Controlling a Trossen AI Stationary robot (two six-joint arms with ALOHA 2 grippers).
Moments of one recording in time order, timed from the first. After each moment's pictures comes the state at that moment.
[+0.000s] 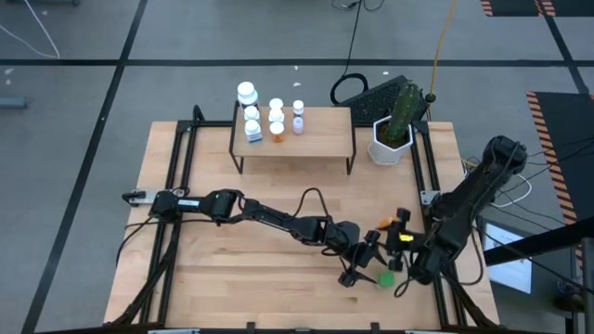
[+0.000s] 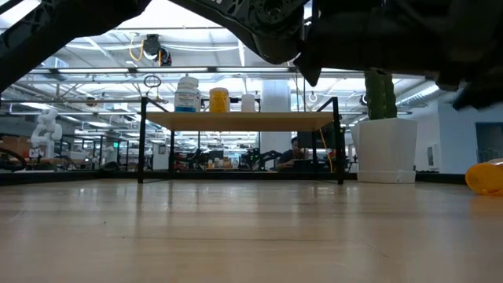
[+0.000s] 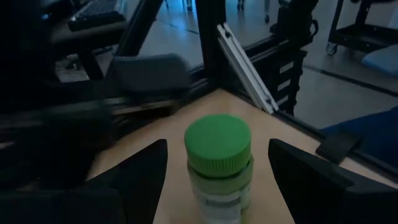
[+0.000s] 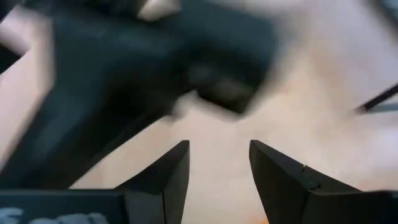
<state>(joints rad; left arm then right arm) -0.20 2.59 2.08 0.24 0.39 0.27 0.93 1.20 0.60 -0.68 0.81 0.92</state>
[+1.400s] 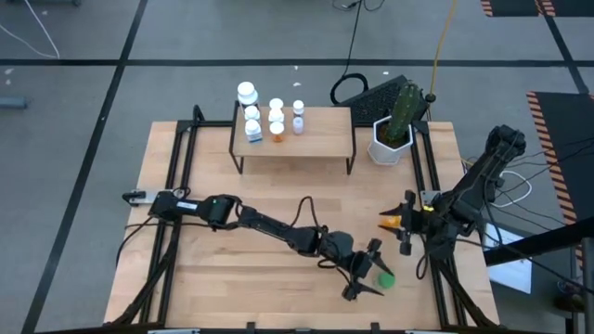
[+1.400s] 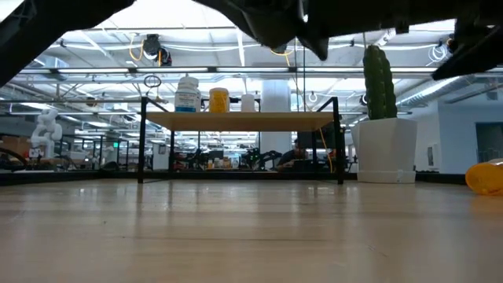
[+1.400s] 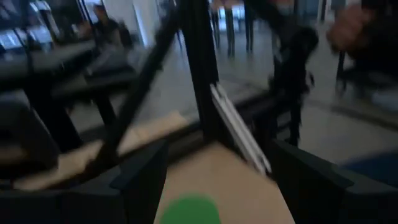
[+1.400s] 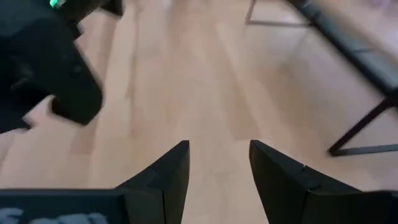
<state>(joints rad) -0.27 2.58 2.08 0.41 0.31 0.21 0.90 0.77 0.47 -0.63 0.90 0.69</state>
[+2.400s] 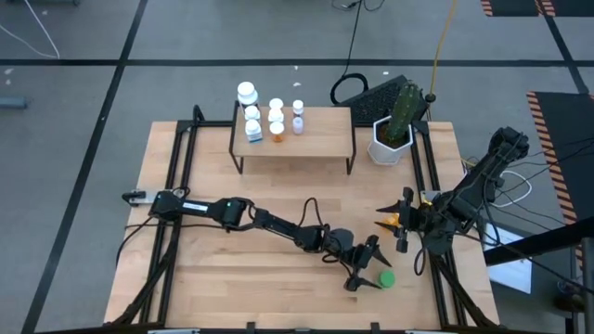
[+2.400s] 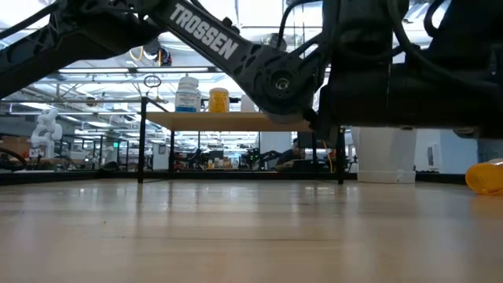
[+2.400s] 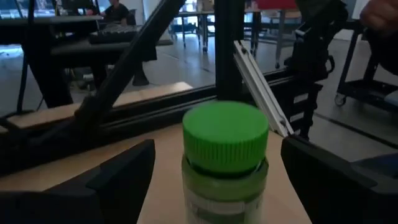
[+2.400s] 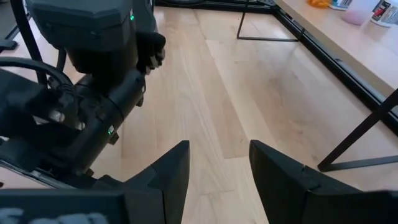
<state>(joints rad) -0.21 2.76 2.13 0.58 0.35 0.09 0.84 0.75 0.47 -0.54 0.92 0.58</state>
